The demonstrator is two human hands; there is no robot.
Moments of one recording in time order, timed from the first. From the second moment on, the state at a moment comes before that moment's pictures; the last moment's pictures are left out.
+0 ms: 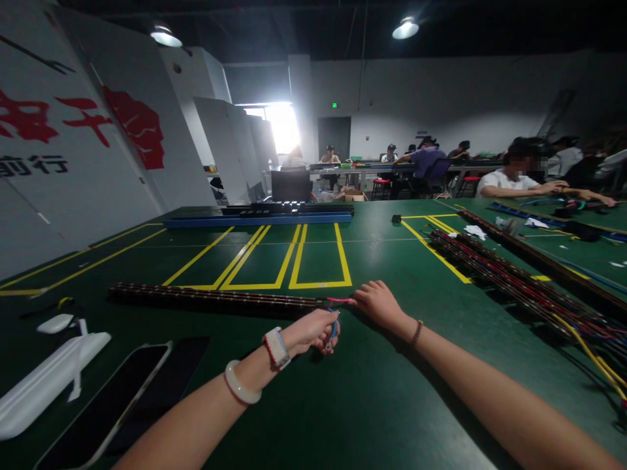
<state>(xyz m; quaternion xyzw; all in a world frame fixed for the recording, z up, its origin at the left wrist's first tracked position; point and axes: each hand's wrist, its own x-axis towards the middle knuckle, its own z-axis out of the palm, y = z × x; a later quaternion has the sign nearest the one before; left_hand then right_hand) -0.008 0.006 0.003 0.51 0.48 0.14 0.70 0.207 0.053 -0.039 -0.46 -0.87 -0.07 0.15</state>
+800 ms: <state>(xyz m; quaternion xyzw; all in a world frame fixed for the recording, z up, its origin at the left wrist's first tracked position) 0.004 -0.006 -0.008 0.53 0.30 0.17 0.78 0.198 0.039 -0.029 -0.44 -0.87 0.10 0.21</state>
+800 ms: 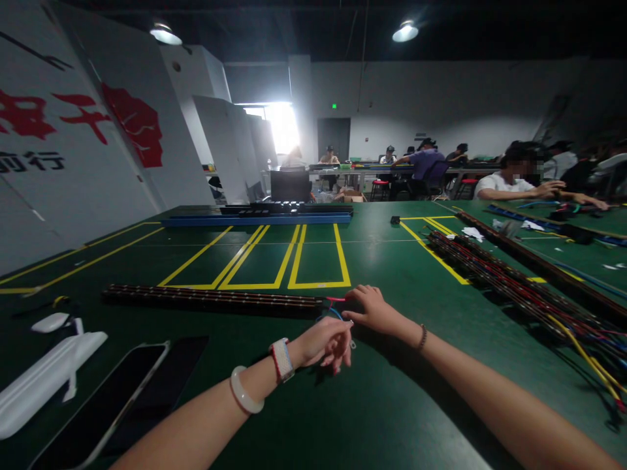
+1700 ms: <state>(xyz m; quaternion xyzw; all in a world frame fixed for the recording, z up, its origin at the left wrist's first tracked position) 0.018 -0.009 -0.013 0.28 0.32 0.33 0.85 0.185 0.018 -0.027 -0.26 -0.92 -0.21 0.21</state>
